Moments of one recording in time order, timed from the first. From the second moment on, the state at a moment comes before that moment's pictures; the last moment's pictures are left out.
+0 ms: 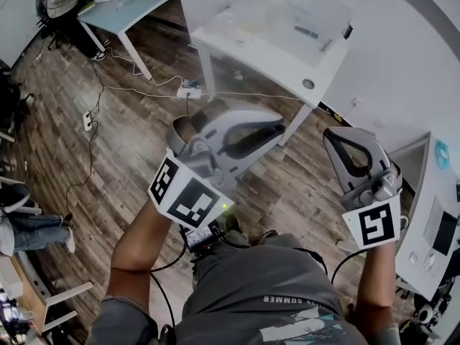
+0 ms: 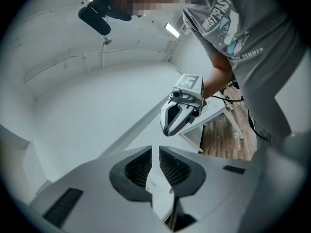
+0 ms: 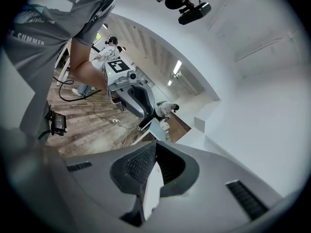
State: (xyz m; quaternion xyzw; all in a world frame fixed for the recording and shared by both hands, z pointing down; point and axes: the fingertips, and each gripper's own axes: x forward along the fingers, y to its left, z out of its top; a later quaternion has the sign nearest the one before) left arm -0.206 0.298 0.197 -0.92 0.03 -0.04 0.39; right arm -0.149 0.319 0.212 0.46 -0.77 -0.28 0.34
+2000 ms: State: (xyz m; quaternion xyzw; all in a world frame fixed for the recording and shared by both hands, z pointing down) left arm -0.040 0.050 0.212 -0.88 0.02 -0.04 0.47; right arm 0.013 0.074 0.215 0.47 -0.72 -0.36 0.37
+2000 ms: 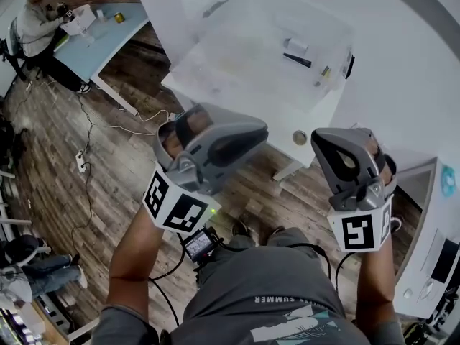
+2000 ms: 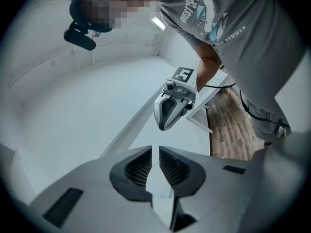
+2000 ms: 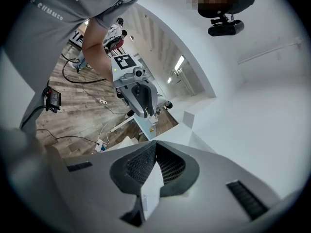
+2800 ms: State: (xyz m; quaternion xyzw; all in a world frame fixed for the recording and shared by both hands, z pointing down) left arm 0.054 -0.063 0.226 -0.88 0.09 -0.11 0.45; right arm 0.123 -0.040 0.226 0.43 -0.77 -0.36 0.32
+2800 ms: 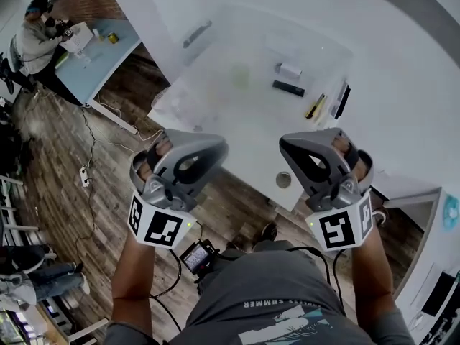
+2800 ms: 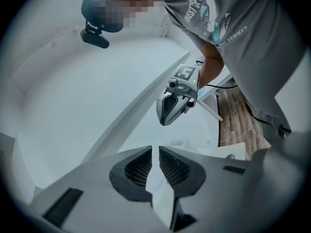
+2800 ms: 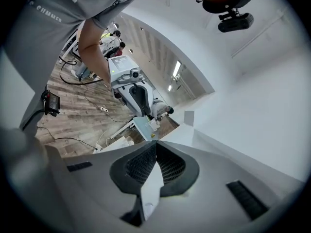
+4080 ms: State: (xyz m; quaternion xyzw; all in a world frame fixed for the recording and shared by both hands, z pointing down) left arm 0.115 -0.248 0.258 -0.91 0.10 -0.09 0.39; right arm 0.187 -0.234 0.249 0.42 -0.78 -0.30 0.36
